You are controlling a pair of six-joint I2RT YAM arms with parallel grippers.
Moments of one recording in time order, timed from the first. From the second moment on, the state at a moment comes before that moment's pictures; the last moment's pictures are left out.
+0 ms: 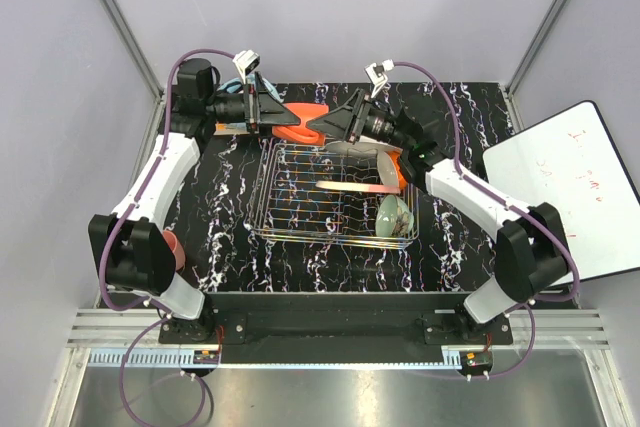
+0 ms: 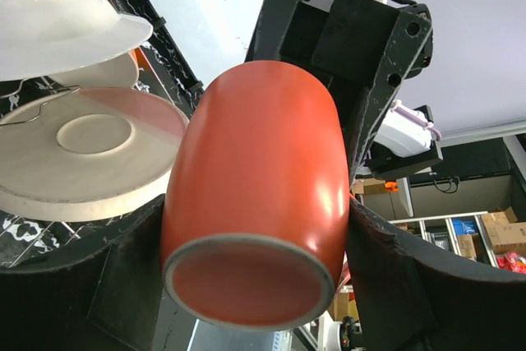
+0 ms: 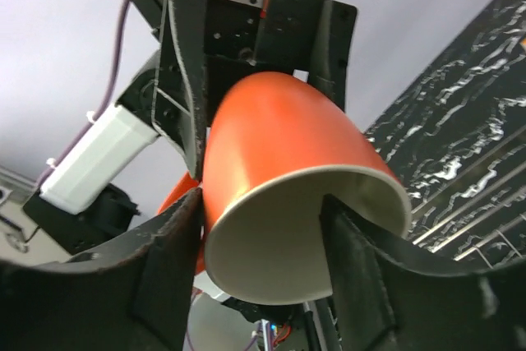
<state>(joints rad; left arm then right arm) -0.15 1.55 1.43 -0.18 1.25 -0.84 0.51 1.57 1.17 0.64 -0.73 1.03</state>
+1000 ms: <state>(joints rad) -0.22 1.69 1.72 -0.91 0.50 0.01 0.26 1.03 1.04 0.18 -0.61 0.79</state>
